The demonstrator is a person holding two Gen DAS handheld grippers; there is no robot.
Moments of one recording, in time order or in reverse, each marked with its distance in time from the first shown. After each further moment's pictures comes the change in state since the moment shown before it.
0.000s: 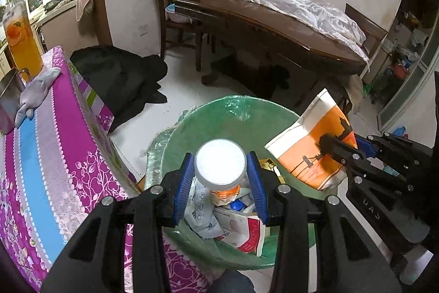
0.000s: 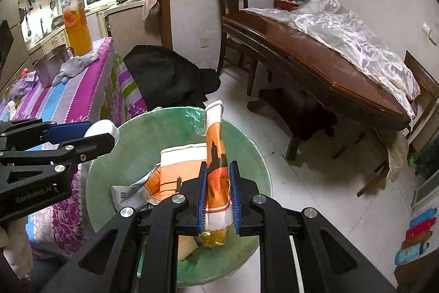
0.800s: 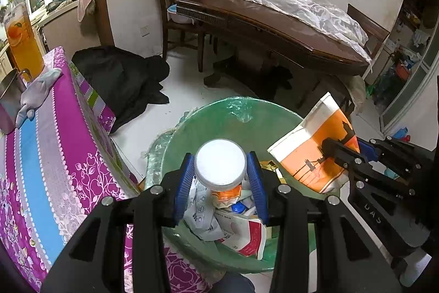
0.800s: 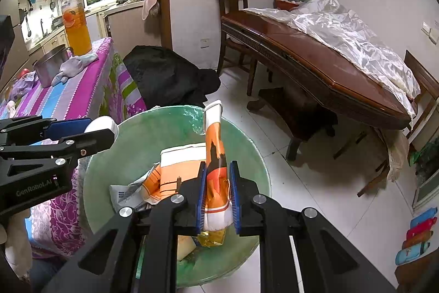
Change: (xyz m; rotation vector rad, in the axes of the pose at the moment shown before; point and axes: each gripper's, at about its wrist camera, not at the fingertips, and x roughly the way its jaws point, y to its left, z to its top) left arm 0.000 -0.002 0.005 -0.003 -0.004 0.011; right arm 0.001 0.001 -0.001 0.001 -0.004 0.003
